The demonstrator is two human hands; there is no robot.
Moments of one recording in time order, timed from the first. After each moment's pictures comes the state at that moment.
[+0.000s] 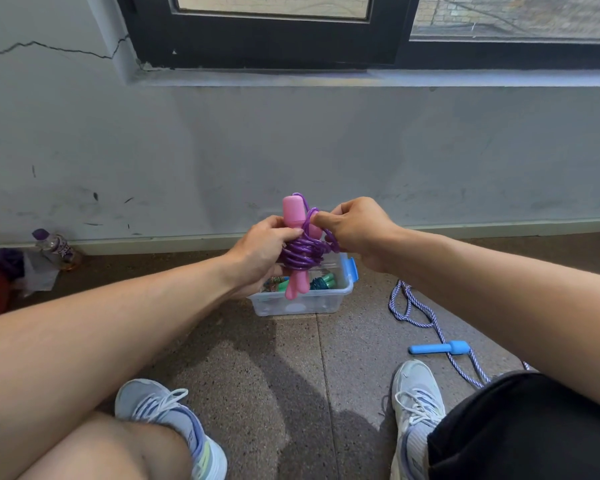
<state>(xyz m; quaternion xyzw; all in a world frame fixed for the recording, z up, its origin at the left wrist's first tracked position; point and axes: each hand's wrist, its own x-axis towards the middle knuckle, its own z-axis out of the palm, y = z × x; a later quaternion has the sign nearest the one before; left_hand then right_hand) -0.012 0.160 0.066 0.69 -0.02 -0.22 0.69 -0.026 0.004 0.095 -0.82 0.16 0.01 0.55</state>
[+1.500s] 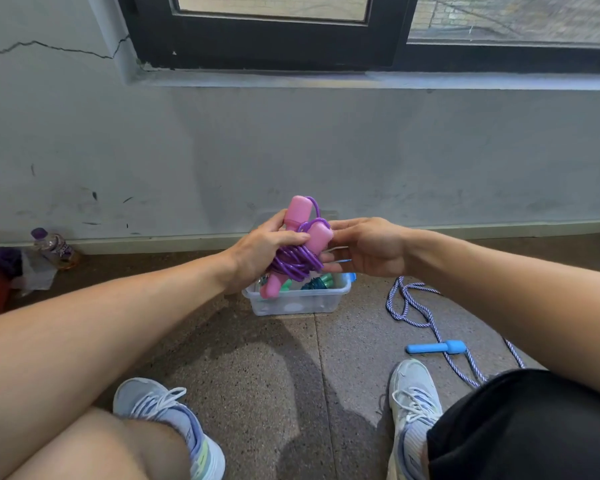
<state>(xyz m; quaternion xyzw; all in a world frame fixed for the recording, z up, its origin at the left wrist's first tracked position) -0.018 0.174 0.076 0.70 -0.16 -0.25 0.65 -0.038 -0.031 0.088 -0.62 0.09 0.28 0.73</state>
